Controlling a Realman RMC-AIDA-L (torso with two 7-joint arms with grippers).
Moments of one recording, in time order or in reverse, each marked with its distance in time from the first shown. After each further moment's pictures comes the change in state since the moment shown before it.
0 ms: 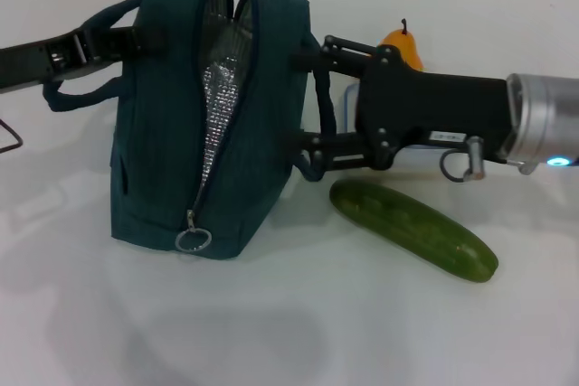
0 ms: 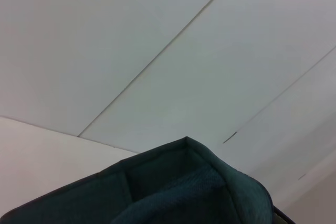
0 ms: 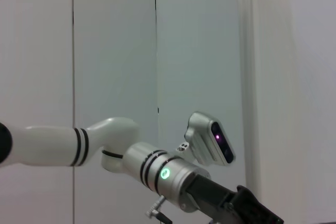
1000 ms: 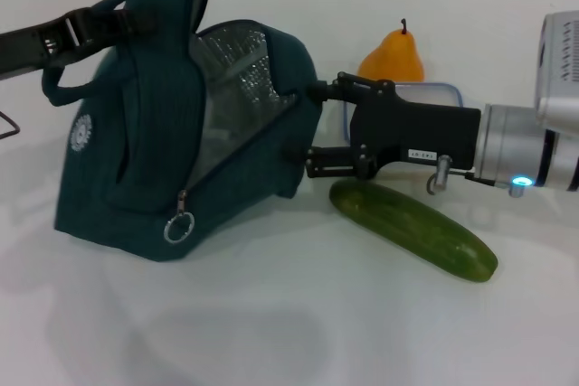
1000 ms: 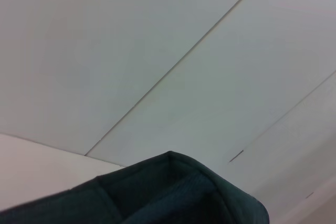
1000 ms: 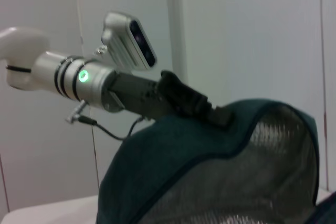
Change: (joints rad) left arm -0.001 0.003 -0.002 -0.010 -0.027 -0.045 0.002; right arm -0.030 0.000 -0.202 0.014 0.117 0.327 0.000
